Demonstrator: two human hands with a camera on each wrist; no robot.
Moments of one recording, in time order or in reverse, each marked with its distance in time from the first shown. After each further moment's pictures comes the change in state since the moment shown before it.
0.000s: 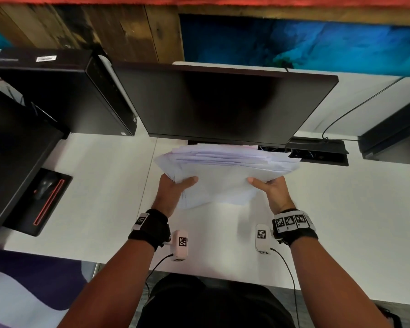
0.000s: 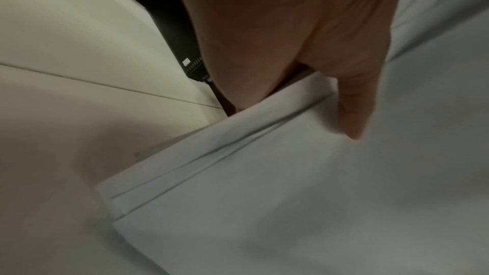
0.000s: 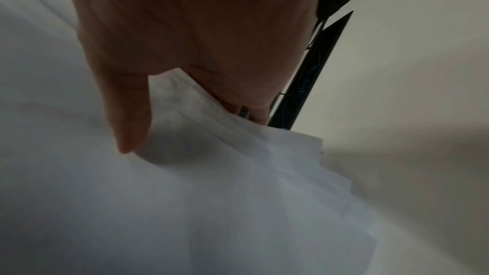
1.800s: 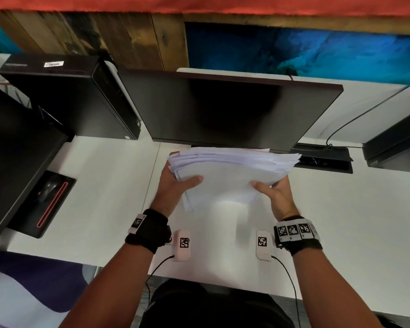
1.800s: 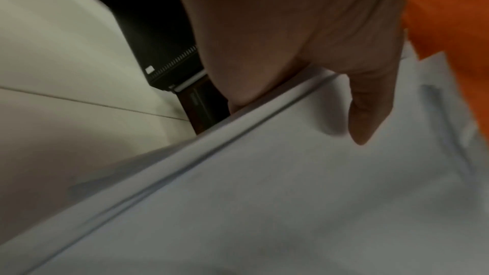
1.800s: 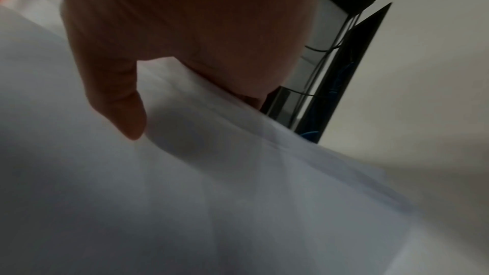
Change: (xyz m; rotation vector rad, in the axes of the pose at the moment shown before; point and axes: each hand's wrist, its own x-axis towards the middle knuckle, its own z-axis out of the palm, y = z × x) left_hand 0.018 0.018 -0.006 0.123 -0.039 0.145; right_hand 0.005 -0.006 0.001 0.041 -0.021 -0.090
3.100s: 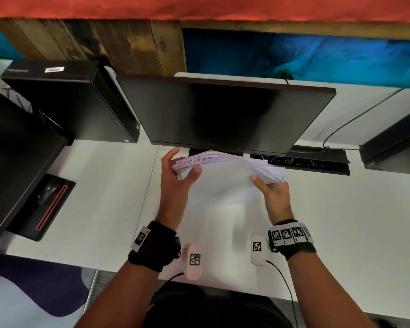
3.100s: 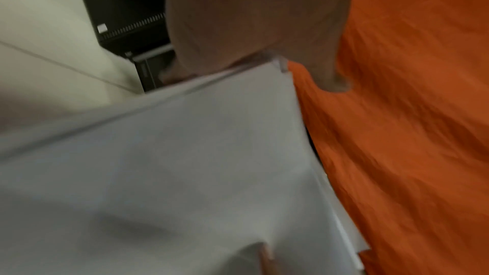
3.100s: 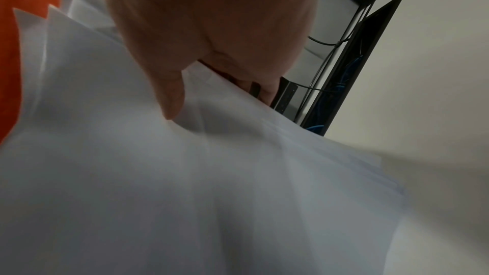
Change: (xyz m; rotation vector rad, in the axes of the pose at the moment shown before) left_hand -0.021 0.033 0.036 -0.116 0.260 0.012; right_hand -0.004 -0.001 0.004 -0.071 0.083 -0.048
